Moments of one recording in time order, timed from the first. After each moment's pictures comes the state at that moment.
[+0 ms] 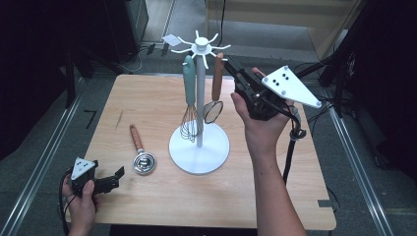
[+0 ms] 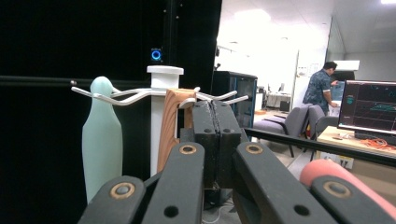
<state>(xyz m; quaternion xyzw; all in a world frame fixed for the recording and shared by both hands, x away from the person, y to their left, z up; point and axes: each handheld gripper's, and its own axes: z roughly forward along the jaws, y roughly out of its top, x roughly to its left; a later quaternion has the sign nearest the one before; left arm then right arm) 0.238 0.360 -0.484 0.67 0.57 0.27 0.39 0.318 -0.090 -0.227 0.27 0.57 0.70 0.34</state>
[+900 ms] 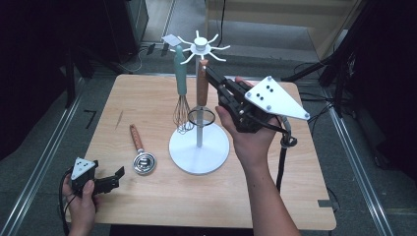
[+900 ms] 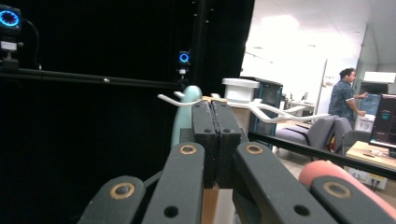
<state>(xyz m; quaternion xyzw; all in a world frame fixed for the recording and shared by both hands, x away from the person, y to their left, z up) 0.239 0.360 -0.483 0.67 0.57 0.26 0.39 0.290 -0.063 -0.224 0.22 0.59 0.71 0.32</state>
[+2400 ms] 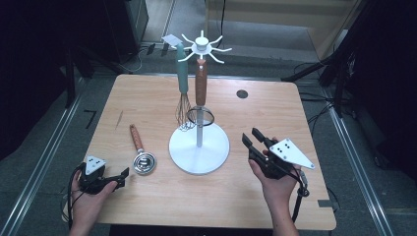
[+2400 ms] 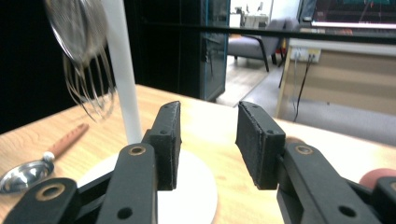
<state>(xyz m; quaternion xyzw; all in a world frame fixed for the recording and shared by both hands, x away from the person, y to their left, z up) 0.248 0.341 -0.482 0.72 0.56 0.27 0.32 0.273 -0.149 -0.395 0.39 0.65 0.58 0.30</state>
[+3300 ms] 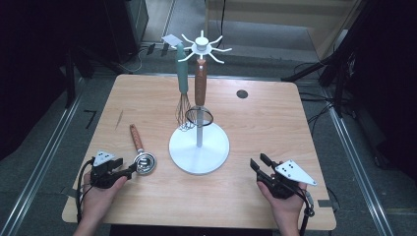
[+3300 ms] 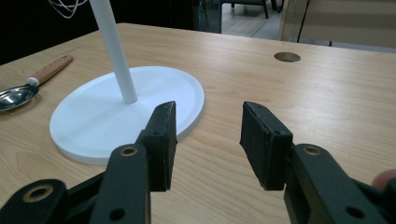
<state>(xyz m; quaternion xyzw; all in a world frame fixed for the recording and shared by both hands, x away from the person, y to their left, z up) 0.265 0.324 -0.483 0.71 0.58 0.20 0.36 0.249 -0.180 -0.461 0.44 0.68 0.52 0.26</state>
